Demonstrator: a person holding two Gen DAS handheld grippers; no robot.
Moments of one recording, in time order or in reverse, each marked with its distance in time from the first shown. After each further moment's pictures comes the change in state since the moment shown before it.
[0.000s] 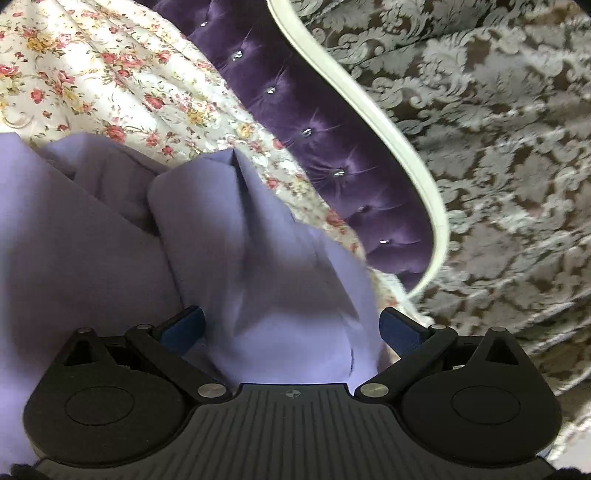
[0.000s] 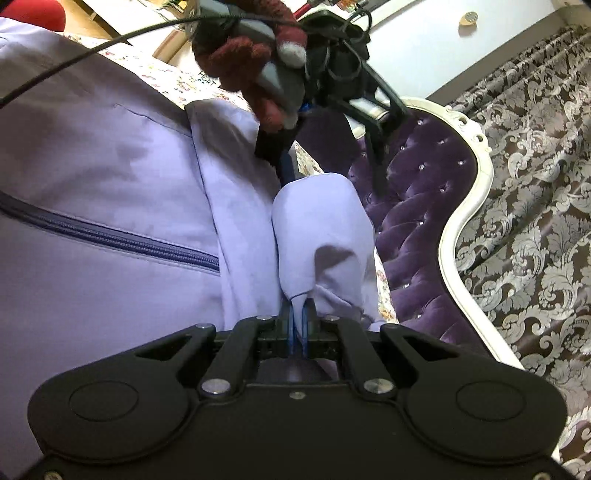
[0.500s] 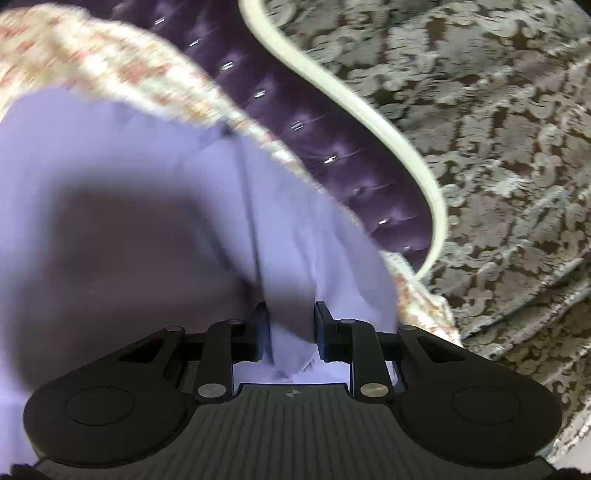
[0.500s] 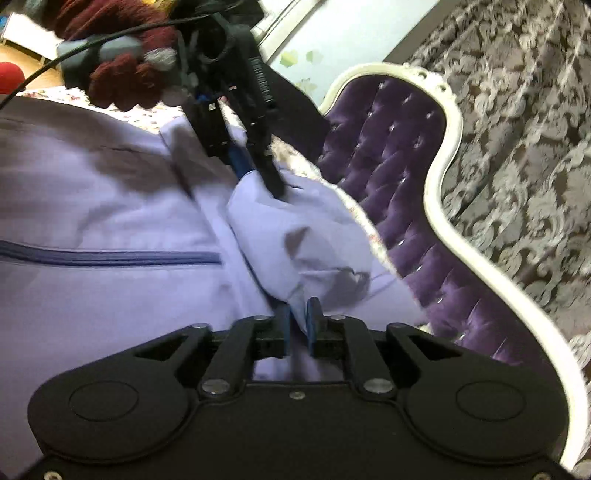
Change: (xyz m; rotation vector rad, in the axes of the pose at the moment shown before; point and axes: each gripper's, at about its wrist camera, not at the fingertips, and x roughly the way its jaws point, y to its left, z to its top) left arm -0.034 -0.012 -0.085 0.079 -0.088 0.057; right arm -0.035 0.000 0.003 0.252 0.071 0.002
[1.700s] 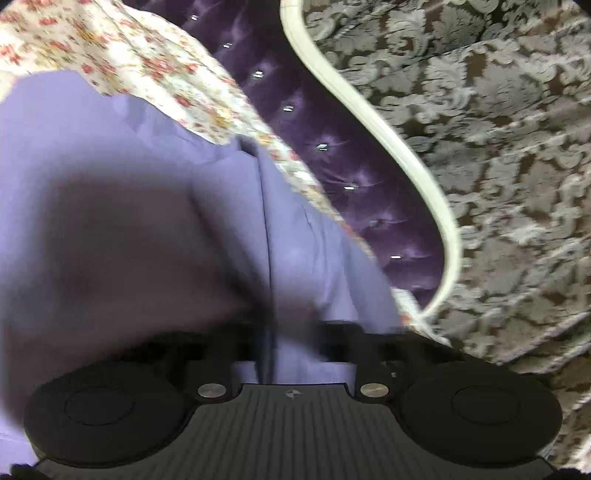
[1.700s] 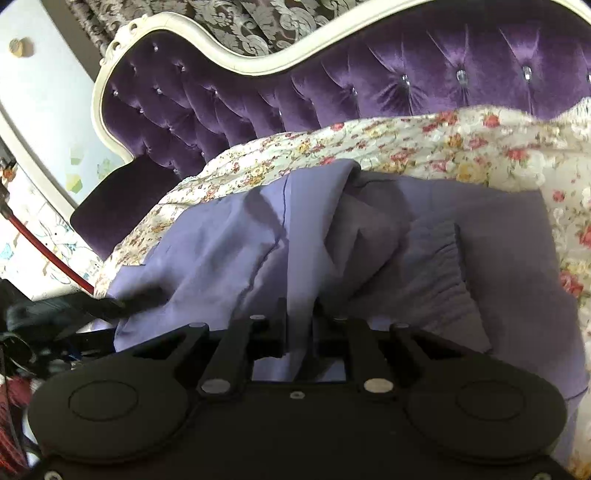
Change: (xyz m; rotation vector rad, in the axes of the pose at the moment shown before) left arm 0.023 0.003 0.025 -0.103 -0.063 0.035; right arm 0.058 -0.113 -0.027 1.301 0.221 0.102
